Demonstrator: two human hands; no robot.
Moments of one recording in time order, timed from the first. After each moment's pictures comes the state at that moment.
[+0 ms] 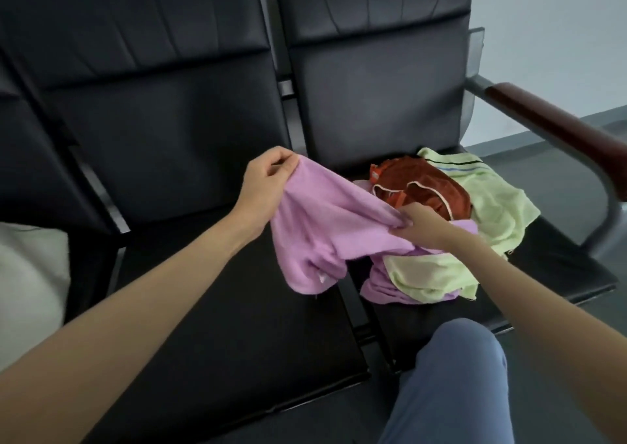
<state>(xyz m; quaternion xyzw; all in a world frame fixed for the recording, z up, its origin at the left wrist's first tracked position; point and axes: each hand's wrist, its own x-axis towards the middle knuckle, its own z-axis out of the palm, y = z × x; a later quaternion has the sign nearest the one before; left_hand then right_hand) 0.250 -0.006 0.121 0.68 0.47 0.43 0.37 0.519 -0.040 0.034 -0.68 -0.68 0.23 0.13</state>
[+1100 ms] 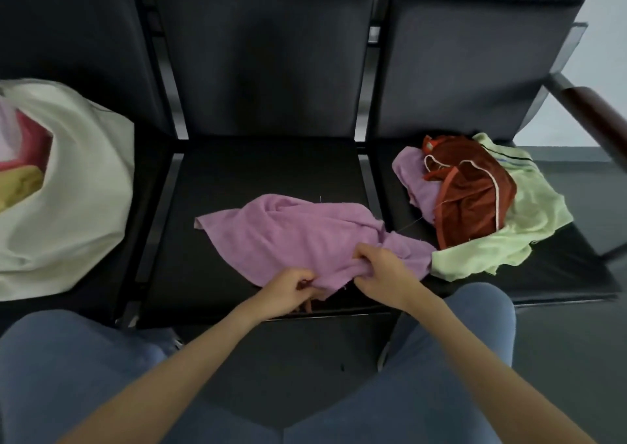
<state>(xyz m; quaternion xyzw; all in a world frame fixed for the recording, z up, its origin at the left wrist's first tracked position) 0.130 -0.179 -0.050 0.66 0.50 0.17 0.54 0.350 -0.168 -0.002 -0.56 -0.78 0.25 0.11</state>
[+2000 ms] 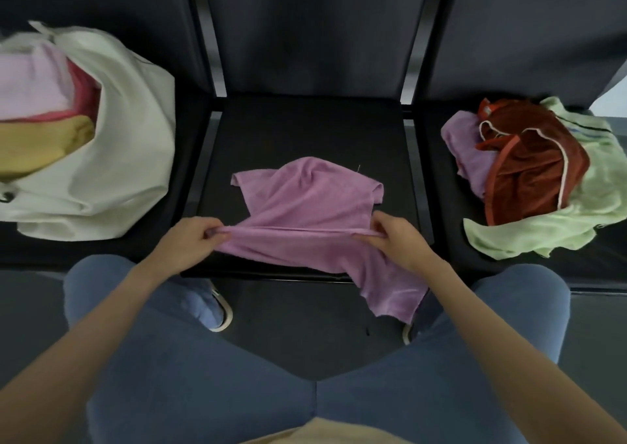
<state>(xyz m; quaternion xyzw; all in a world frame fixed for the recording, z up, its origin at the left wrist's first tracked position) -0.062 -0.196 -0.032 0.66 0.69 0.11 0.28 0.319 -0.152 -0.032 -0.56 -0.76 0.31 0.09</state>
